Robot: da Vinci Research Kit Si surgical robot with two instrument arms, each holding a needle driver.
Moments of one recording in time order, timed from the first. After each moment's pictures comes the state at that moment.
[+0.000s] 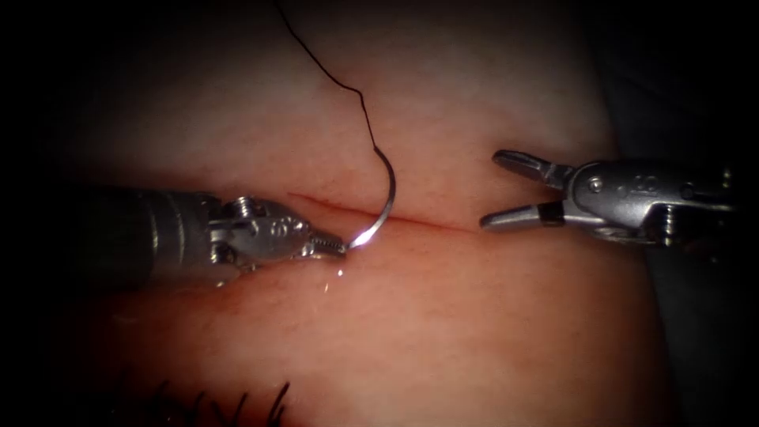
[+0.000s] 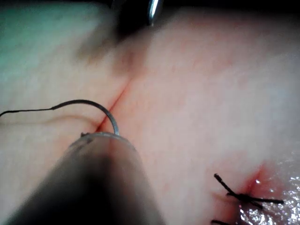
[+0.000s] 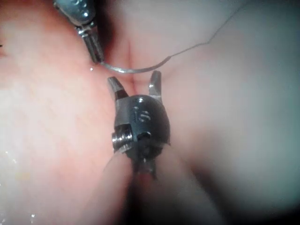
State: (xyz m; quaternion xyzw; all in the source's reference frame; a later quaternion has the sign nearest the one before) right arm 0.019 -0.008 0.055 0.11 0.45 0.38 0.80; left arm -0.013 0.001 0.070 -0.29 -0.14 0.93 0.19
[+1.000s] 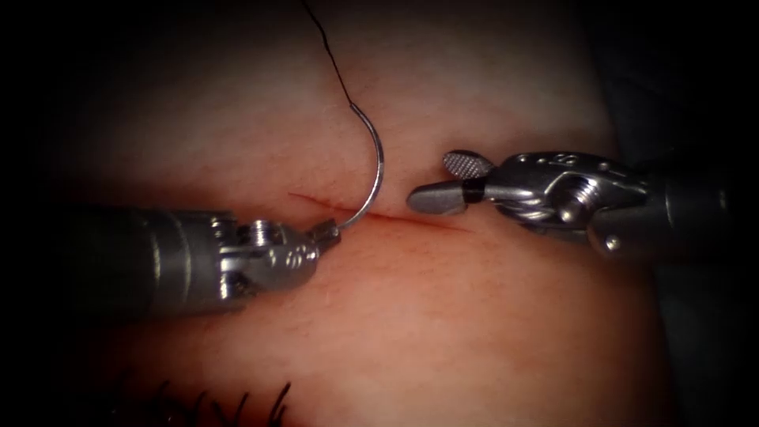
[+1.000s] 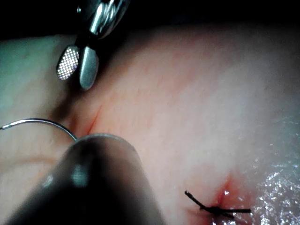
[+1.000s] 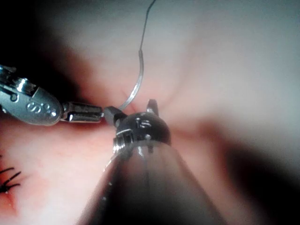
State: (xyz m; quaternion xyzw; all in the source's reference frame) right arm 0.025 -0.007 0.055 0.12 0.31 0.61 0.72; left arm -0.014 -0.001 0.066 -0.15 0.15 0.96 0.16
